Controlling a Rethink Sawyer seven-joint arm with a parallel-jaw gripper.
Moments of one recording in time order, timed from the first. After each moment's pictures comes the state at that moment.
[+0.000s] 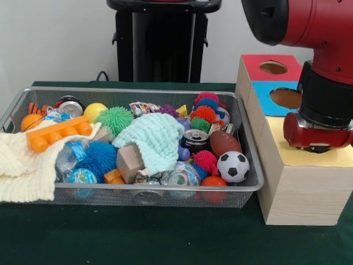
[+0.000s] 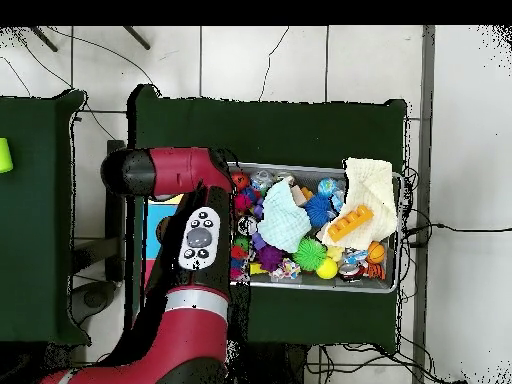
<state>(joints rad) 0.18 -0.27 -0.20 1.10 0.14 0.67 1.71</state>
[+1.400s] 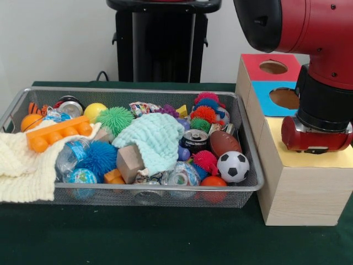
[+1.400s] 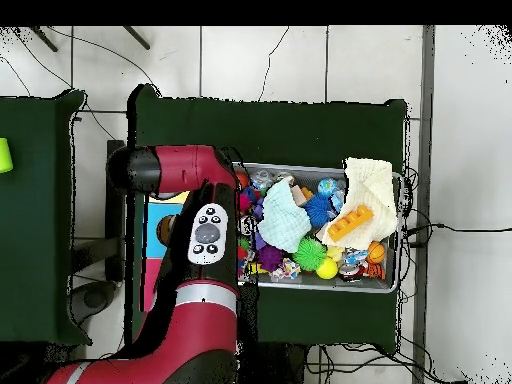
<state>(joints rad) 0.16 -0.27 -0.16 1.09 0.11 0.68 1.71</state>
